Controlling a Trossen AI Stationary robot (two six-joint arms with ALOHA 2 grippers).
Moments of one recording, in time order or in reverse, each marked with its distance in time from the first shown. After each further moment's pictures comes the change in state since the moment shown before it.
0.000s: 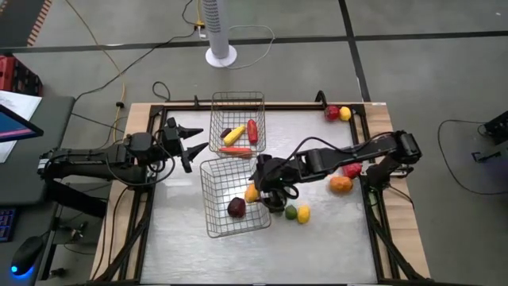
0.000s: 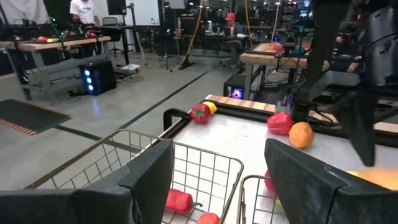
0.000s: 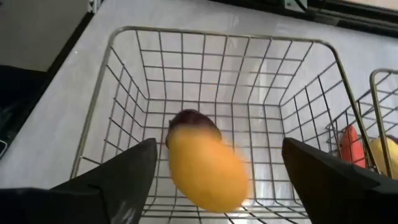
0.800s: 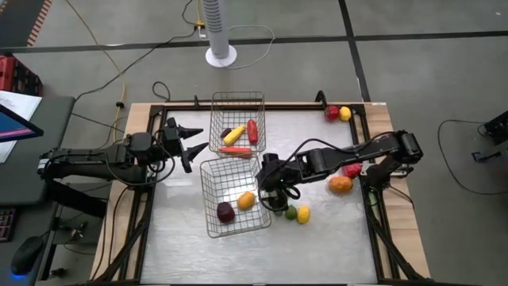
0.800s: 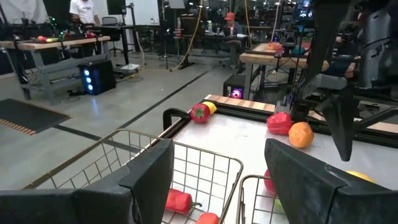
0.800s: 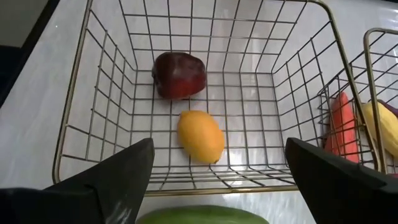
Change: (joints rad) left arm 0.000 0.000 0.000 0.000 0.001 -0.002; right arm 0.003 -0.012 0.001 -0.117 0.055 0.030
